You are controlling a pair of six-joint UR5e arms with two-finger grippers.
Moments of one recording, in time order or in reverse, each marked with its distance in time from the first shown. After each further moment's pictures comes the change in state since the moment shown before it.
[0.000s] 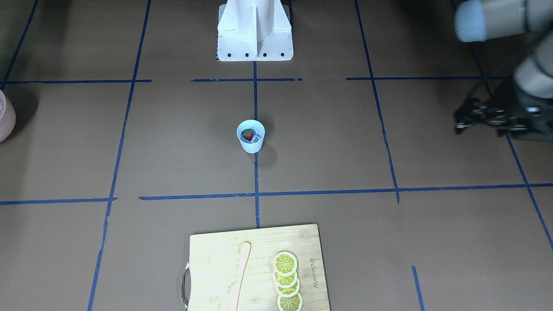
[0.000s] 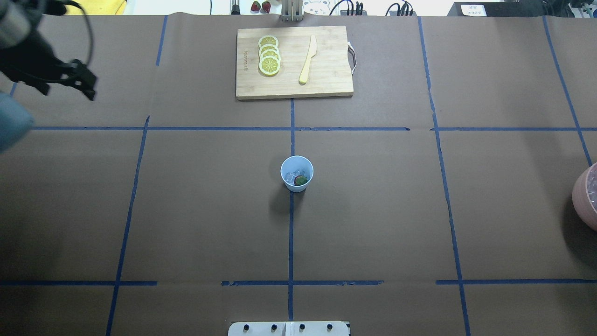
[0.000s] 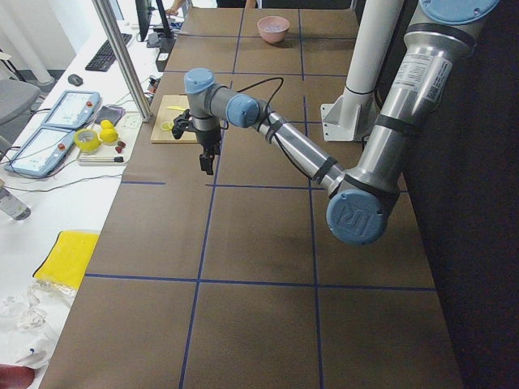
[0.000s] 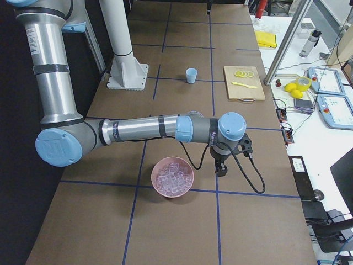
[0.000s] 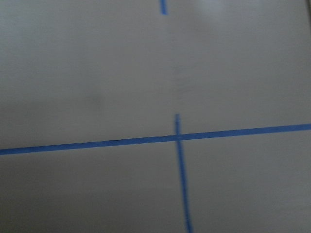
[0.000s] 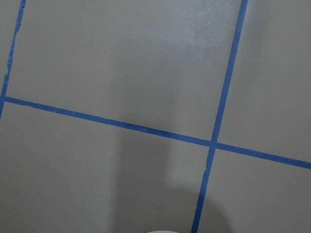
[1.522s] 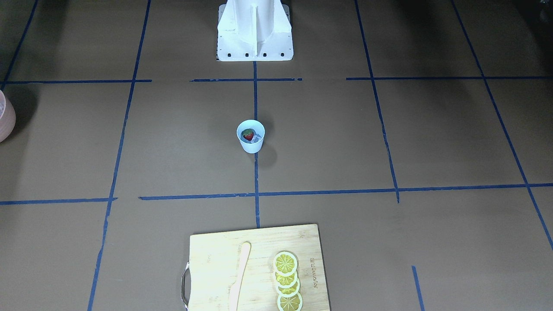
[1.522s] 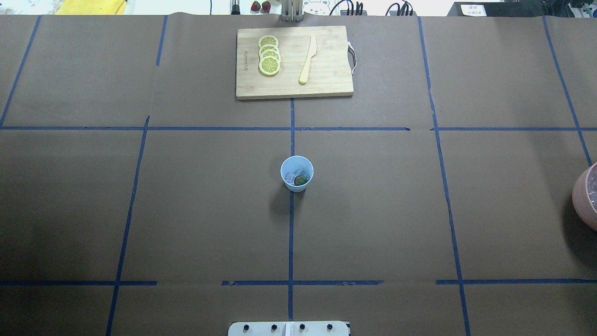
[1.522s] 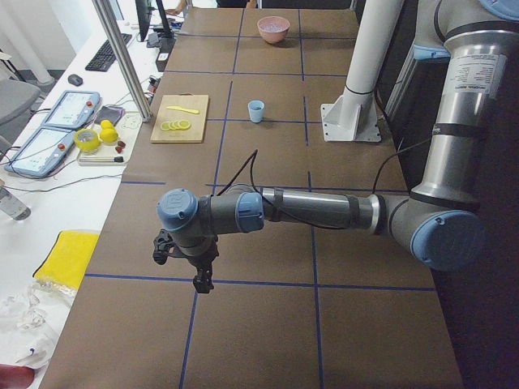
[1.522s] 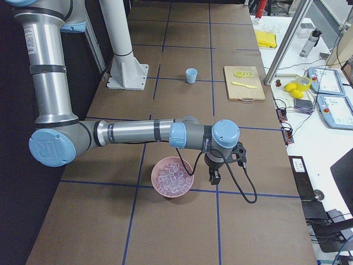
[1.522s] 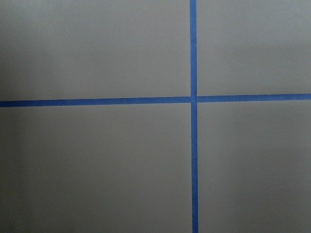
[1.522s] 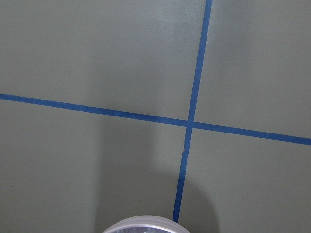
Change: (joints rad) left arm -0.348 0.168 0.338 -0.073 -0.069 0.435; right arm 0.002 -0.034 -0.004 0.012 -0.047 0.039
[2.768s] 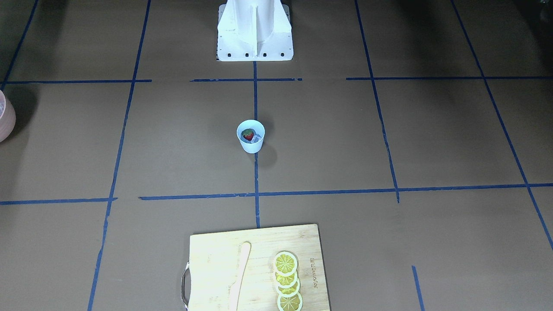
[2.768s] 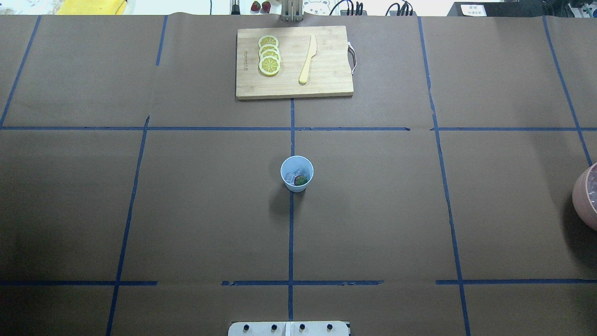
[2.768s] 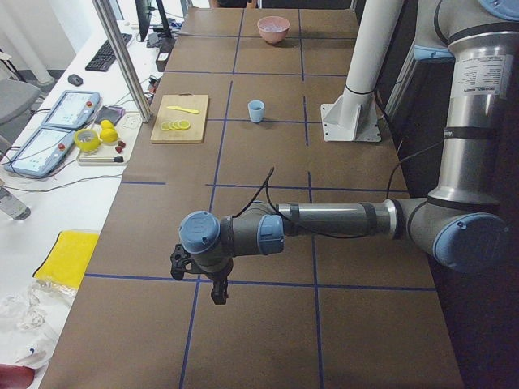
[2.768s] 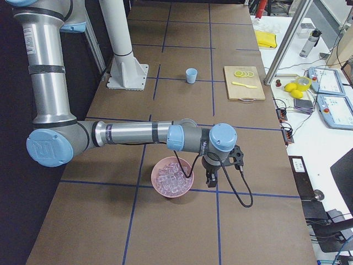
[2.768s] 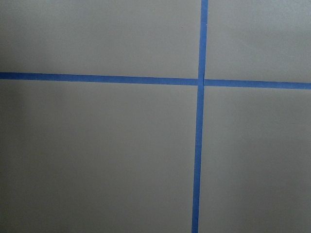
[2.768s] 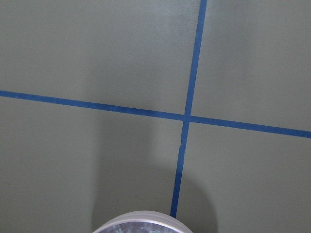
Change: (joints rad) left arm 0.000 0.088 0.003 -0.121 -0.053 -0.068; right arm 0.000 -0.019 -0.003 0.000 -0.009 0.001
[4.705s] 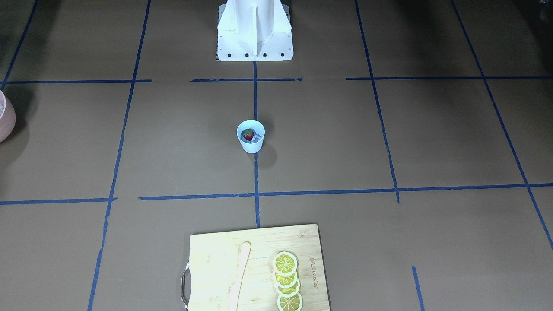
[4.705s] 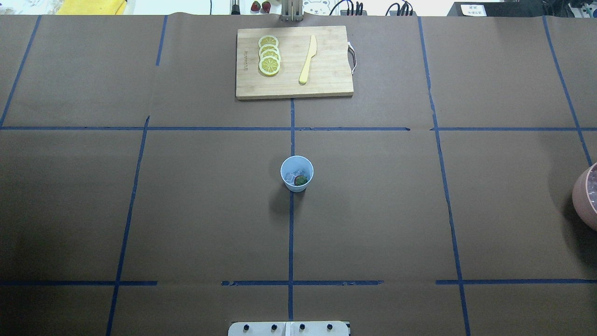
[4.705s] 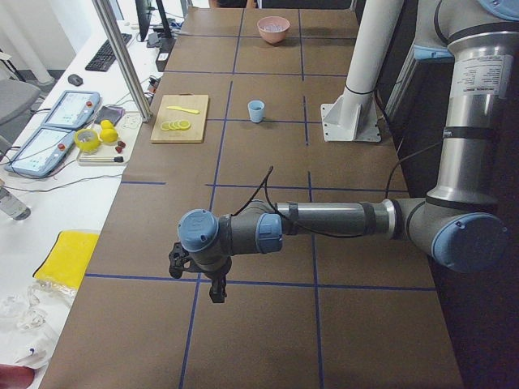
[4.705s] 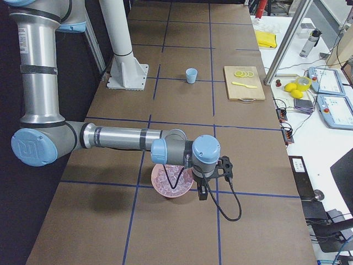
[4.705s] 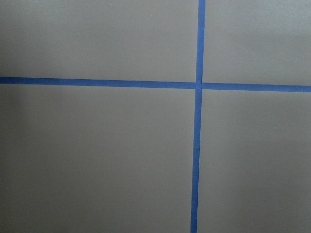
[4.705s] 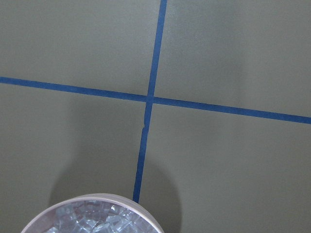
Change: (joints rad) left arm 0.000 -0.007 0.000 0.000 0.001 0.000; right arm 0.031 -0.094 0.000 0.147 -0.043 0.009
